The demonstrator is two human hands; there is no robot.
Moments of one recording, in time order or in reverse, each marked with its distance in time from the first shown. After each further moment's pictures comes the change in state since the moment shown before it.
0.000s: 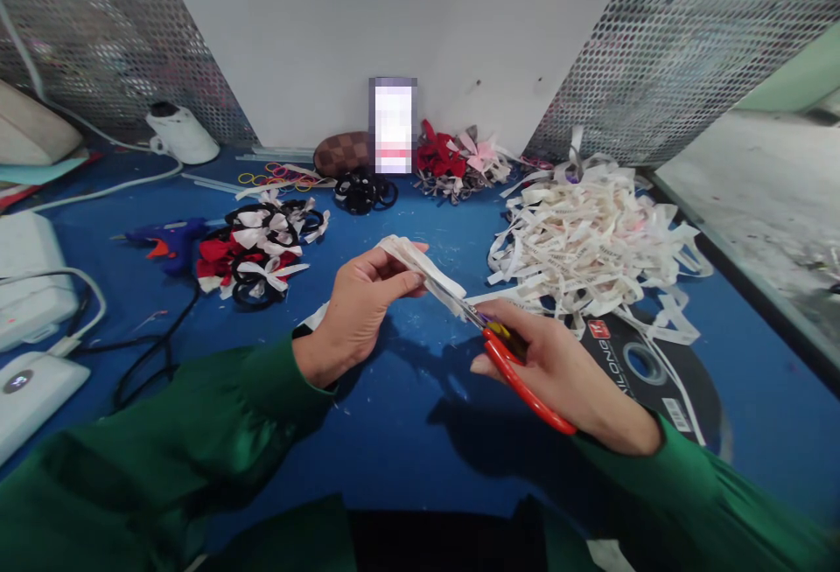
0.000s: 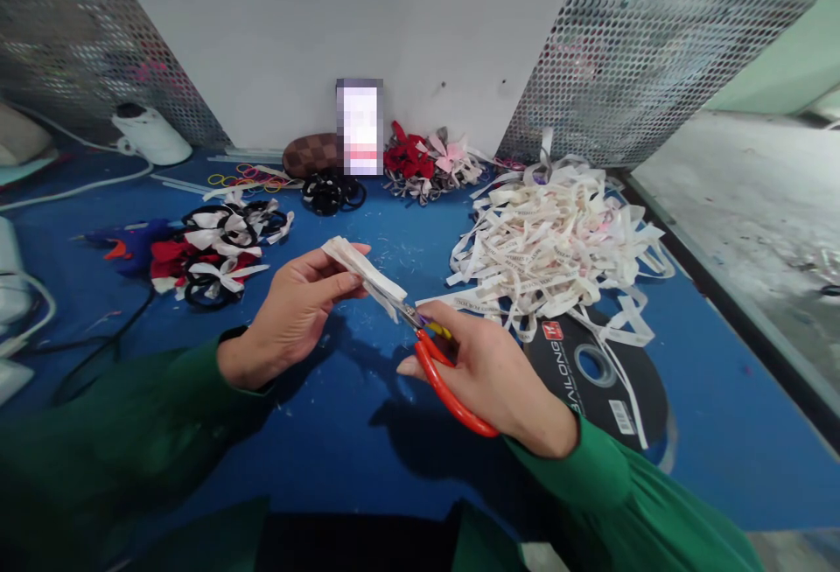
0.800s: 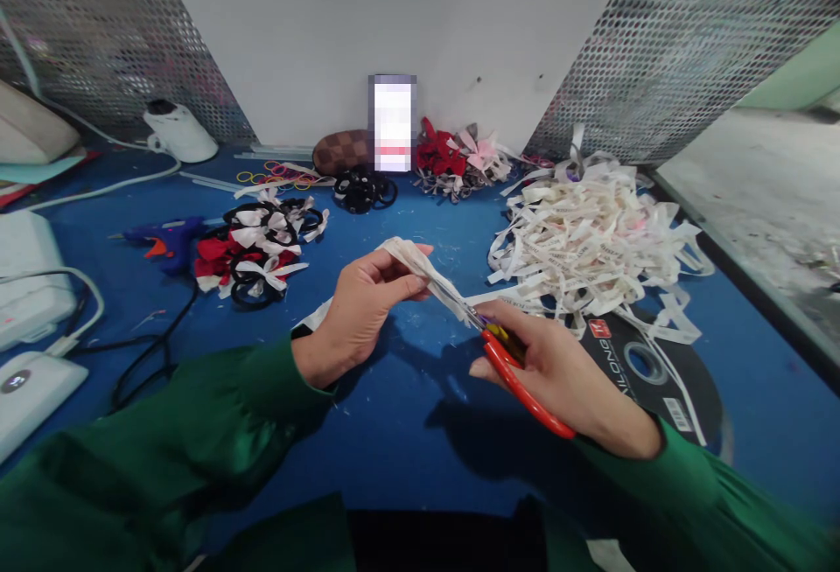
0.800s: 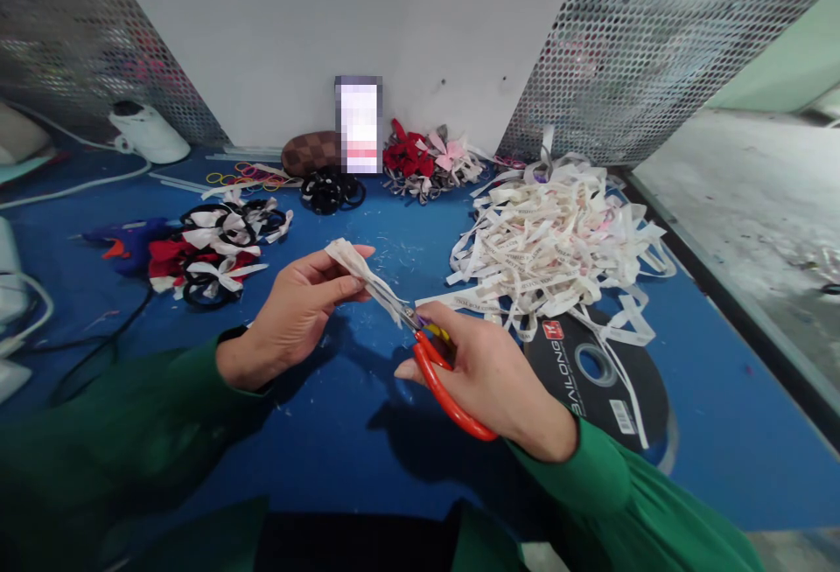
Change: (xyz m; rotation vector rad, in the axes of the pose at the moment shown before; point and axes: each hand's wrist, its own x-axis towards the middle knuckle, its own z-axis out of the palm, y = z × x) left_hand -0.001 0.001 0.001 0.014 -0.036 -0.040; right_hand -0.001 -0.004 0.000 -0.038 0.024 -0.071
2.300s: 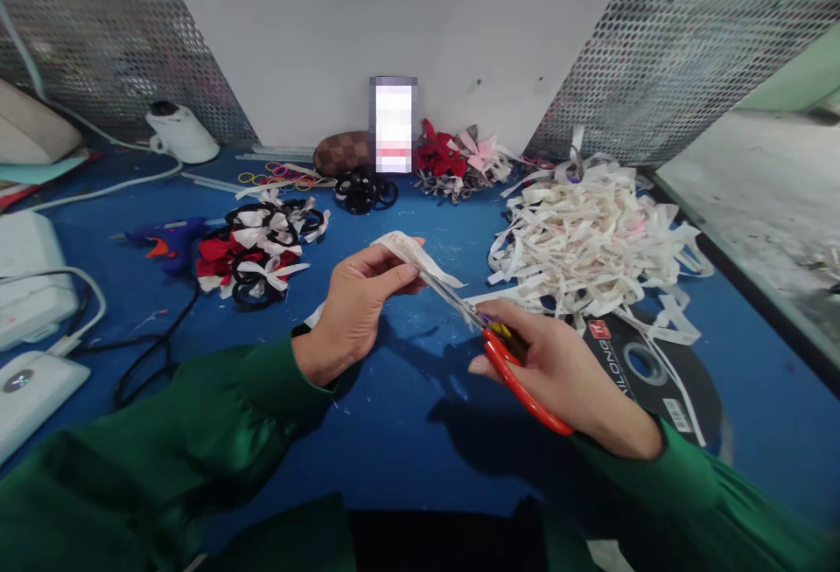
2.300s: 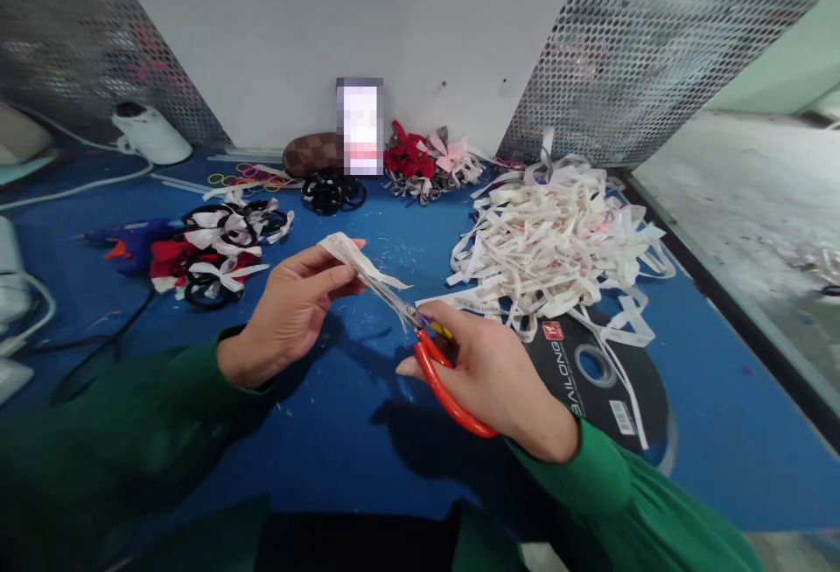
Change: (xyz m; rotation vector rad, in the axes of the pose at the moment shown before) left_hand 0.002 0.002 -0.001 -0.043 0.048 0.068; right_hand 0.001 0.000 -0.001 -0.126 0.057 0.002
